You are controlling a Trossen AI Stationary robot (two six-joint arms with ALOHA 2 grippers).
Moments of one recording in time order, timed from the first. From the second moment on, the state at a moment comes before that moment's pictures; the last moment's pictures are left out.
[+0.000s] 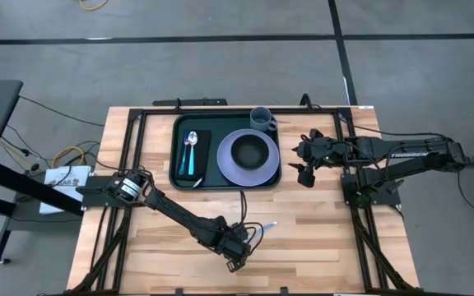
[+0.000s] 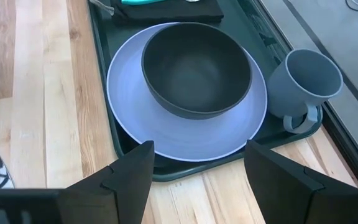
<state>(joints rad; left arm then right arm) -0.47 2.21 1.60 -0.66 -0.09 -0.95 -0.02 0.96 0.81 -0.64 0.26 0.04</state>
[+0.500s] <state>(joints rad) -0.45 2.18 1.60 -0.71 -0.07 -1.03 -0.02 0.96 0.81 -0.64 0.26 0.04</state>
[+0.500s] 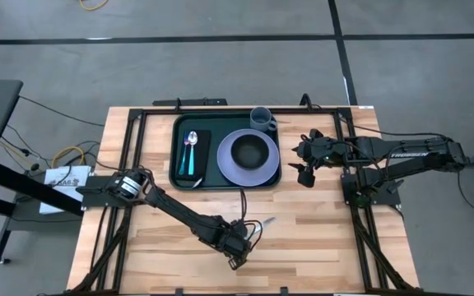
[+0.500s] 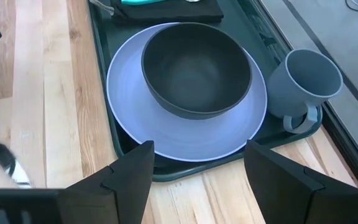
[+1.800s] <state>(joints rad) 0.05 1.44 0.99 -0.75 -0.22 -1.37 -0.02 0.96 0.81 -0.69 0.26 0.07</state>
